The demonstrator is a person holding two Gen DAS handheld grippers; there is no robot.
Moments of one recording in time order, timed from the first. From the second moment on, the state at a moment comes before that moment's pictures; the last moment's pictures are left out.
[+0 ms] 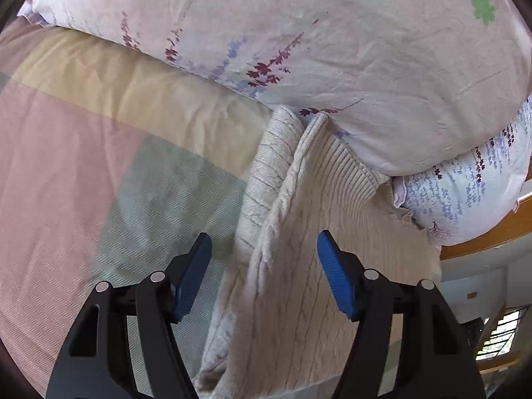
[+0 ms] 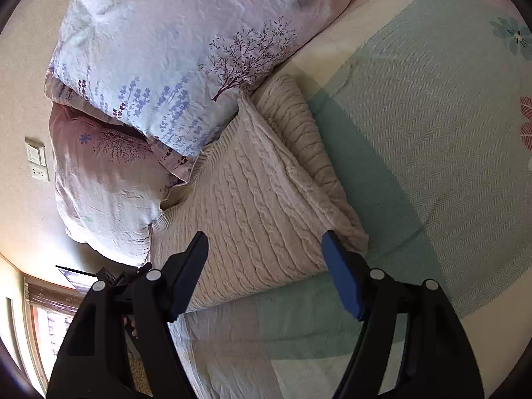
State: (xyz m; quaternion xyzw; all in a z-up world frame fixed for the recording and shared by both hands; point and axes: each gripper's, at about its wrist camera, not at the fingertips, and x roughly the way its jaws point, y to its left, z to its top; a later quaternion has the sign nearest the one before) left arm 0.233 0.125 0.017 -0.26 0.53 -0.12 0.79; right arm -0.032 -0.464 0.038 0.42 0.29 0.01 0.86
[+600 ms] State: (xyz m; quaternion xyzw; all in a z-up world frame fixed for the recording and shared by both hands) left arm 0.220 -0.180 0.114 -0.33 0.50 -0.41 0.69; right arm -0.047 -0.532 0.054 0.42 0.26 -0.02 0.87
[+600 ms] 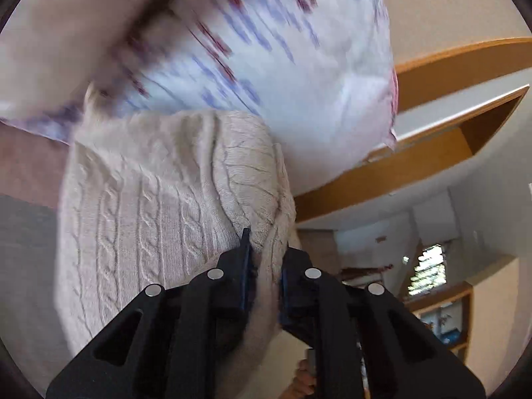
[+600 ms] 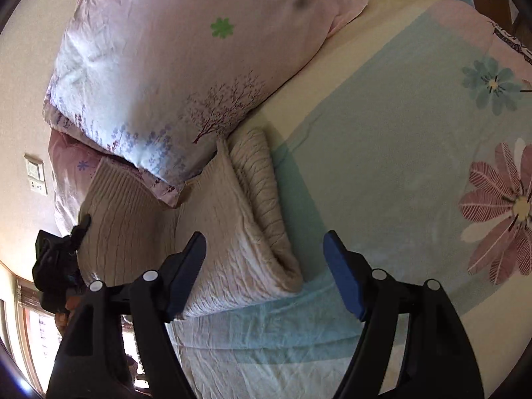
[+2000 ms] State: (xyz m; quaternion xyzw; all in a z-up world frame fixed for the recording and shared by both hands) left arm 0.206 -0.162 0.053 -0.19 0.51 -0.32 0.78; right arm 0.086 -0.452 0.096 0.31 0.34 0.17 0.87
